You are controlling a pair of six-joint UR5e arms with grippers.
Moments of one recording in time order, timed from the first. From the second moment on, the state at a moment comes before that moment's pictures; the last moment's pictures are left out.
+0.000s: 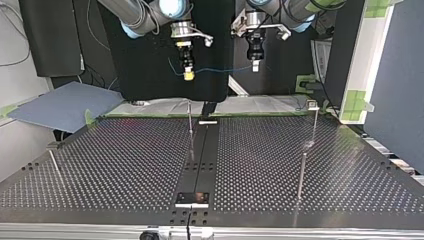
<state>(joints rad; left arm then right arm) -0.55 -1.99 -2.39 -1.89 -2.15 -1.62 2.38 -0.95 1.99 -1.00 1.89 1.47</state>
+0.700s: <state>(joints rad) -0.55 -1.99 -2.39 -1.89 -2.15 -1.62 2.37 -1.11 1.98 -0.97 1.87 1.57</state>
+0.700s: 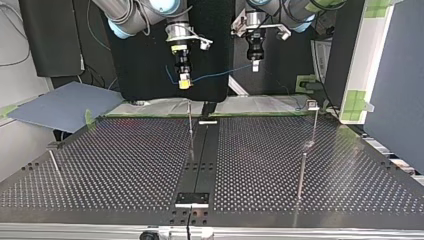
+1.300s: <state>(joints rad) -0.55 -1.99 -2.39 -1.89 -2.15 -1.62 2.36 -1.22 1.98 -0.98 1.86 1.58</state>
